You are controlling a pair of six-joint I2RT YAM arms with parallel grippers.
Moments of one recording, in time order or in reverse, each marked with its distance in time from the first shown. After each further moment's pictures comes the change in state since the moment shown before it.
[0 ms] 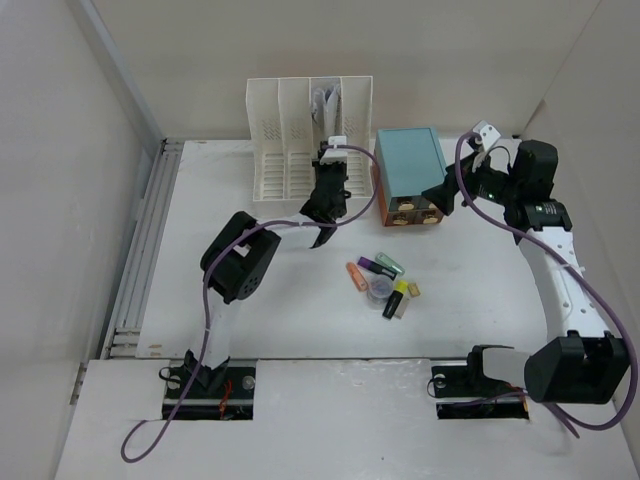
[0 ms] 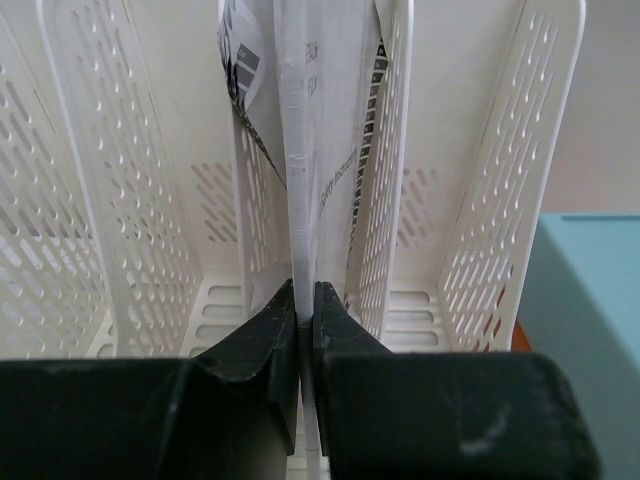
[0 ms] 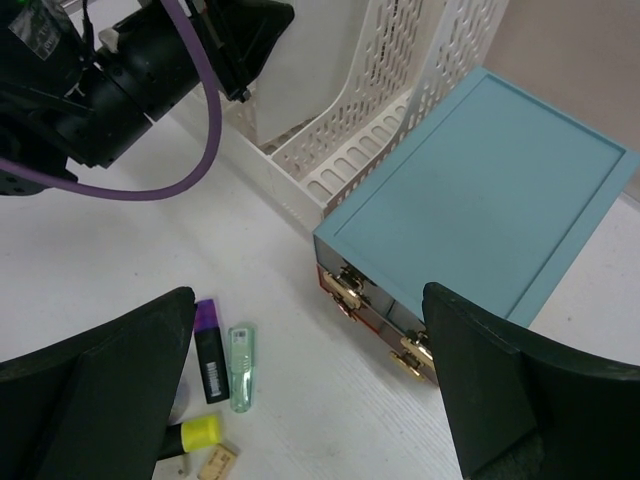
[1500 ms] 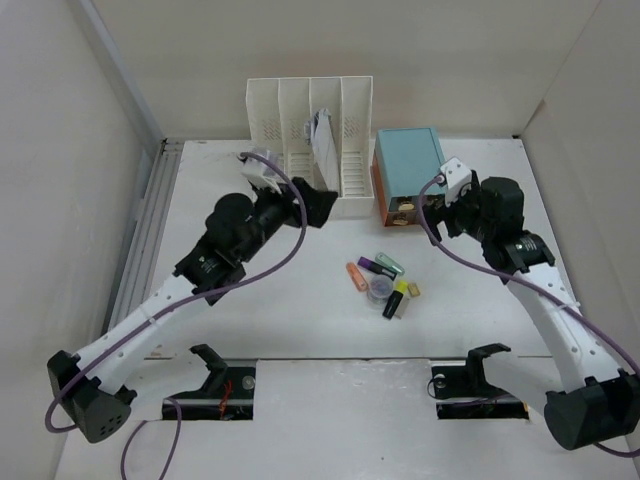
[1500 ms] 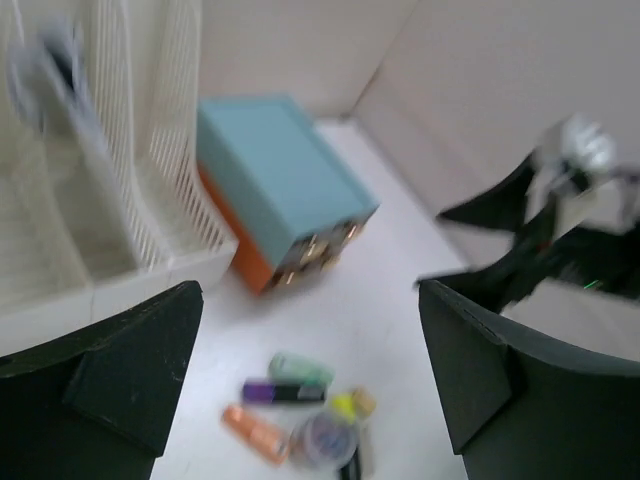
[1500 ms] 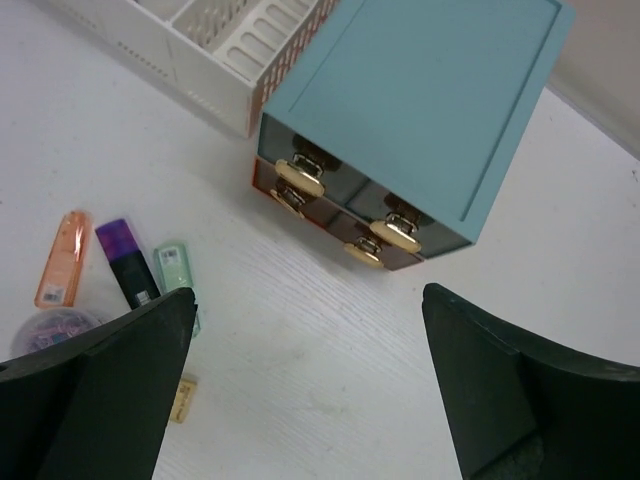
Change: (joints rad) left arm -0.029 -1.096 -0.293 -0.925 0.643 -0.564; right arm 0.228 -0.192 -0.192 -0.082 0.566 -0.094
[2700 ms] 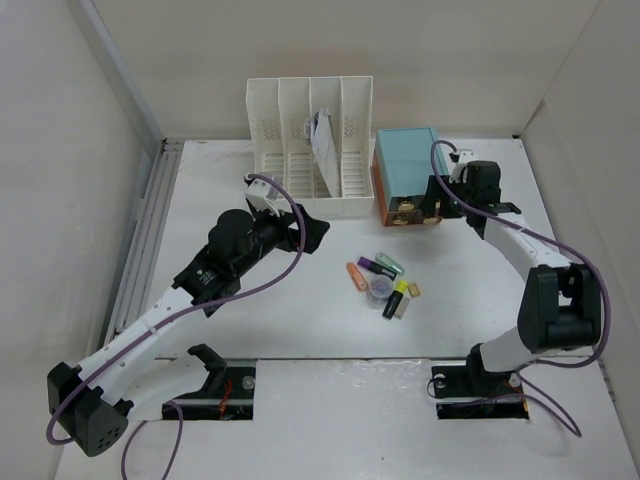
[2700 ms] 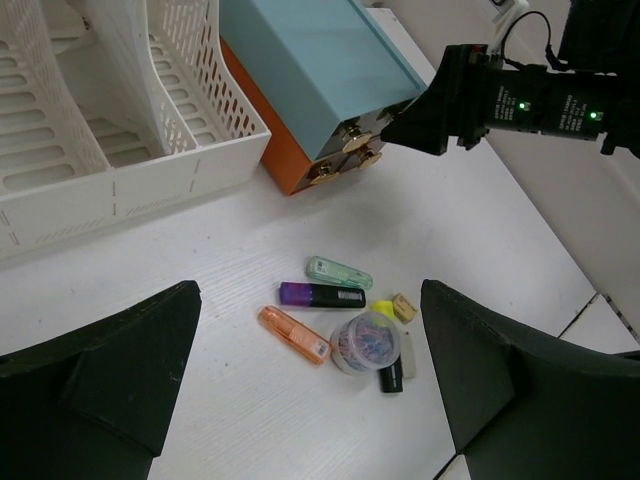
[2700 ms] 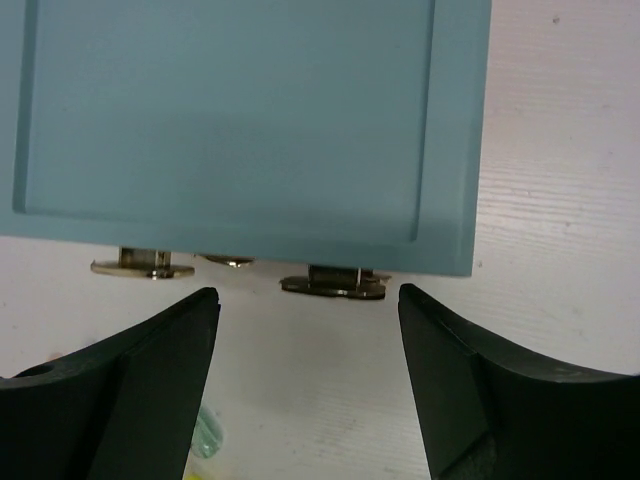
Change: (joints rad) left arm 0.049 -0.086 -0.236 -0.122 0.111 0.022; right arm -0.131 0.454 0.015 0.242 0.043 0.452
